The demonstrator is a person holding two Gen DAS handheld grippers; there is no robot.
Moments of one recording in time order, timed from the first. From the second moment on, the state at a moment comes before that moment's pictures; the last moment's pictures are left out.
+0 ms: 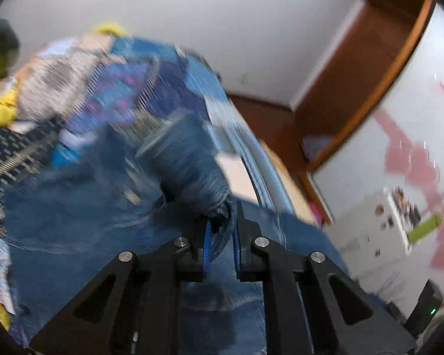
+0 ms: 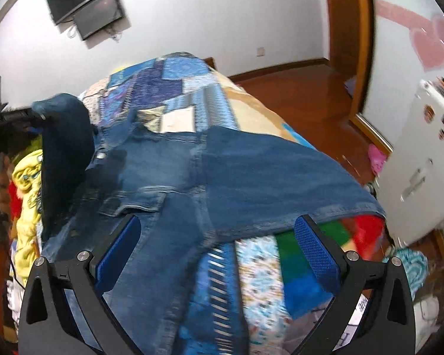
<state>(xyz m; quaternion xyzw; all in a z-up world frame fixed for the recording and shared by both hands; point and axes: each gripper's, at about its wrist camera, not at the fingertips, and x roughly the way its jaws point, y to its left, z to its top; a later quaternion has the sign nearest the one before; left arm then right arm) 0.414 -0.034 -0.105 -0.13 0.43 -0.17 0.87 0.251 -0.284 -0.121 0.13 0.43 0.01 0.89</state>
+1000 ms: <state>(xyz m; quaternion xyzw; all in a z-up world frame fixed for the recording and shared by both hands) 0.341 -0.037 -0.153 -0.03 0.48 -0.14 0.86 0.254 -0.377 -0.153 0.23 0.45 -0.03 0.86</state>
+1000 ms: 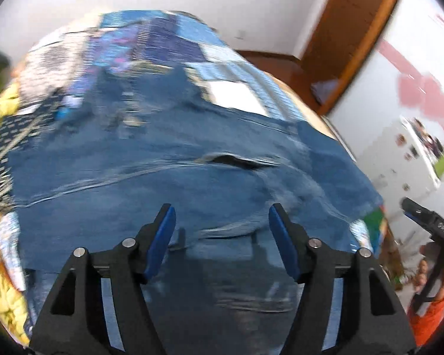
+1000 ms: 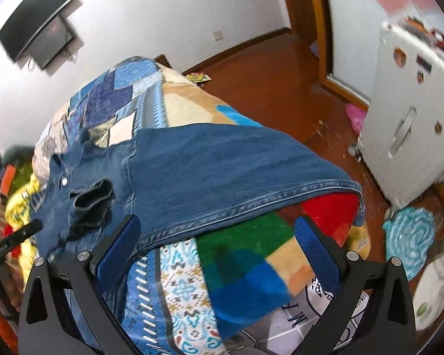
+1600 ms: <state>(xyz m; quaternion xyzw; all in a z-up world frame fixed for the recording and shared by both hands) 0.306 0.062 -0.190 -0.08 0.51 -0.01 0.86 0.289 -0.449 -0.227 0.41 0.45 0.01 0.79</state>
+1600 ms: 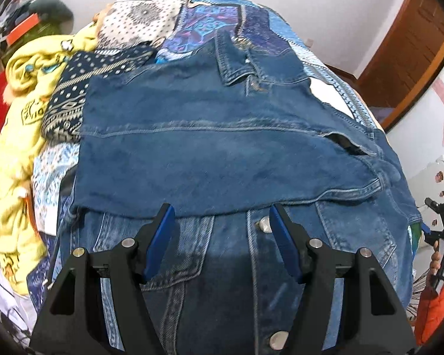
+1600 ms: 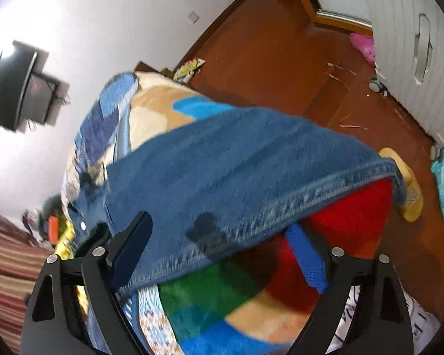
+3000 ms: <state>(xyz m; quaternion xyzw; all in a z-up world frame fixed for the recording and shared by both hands) 0.234 0.120 -0.169 -0.09 0.46 0.00 0.88 0.363 -0.127 -0.107 0.20 0.44 0.26 0.83</state>
